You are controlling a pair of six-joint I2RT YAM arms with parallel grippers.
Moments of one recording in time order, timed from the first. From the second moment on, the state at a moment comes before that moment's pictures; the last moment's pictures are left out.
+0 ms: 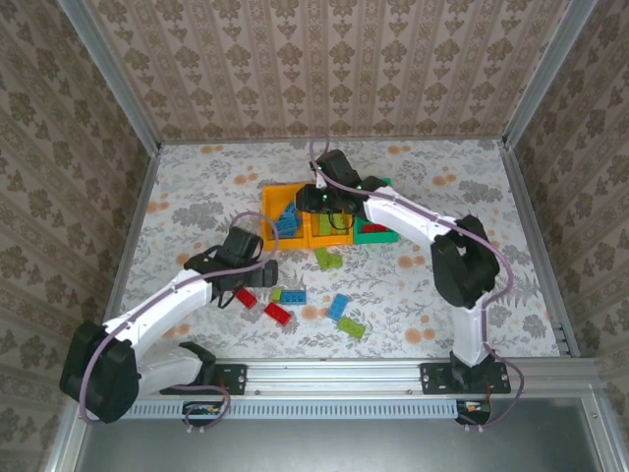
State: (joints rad) left arm -0.58 1.13 0.65 -0.62 -0.16 -0.45; right arm 0.61 2.03 1.66 -0.39 -0.21 0.60
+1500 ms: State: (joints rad) left arm -0.56 1.15 0.48 -0.64 -0.15 -0.89; right arm 0.61 1.85 1.51 -0.32 -0.23 0.56
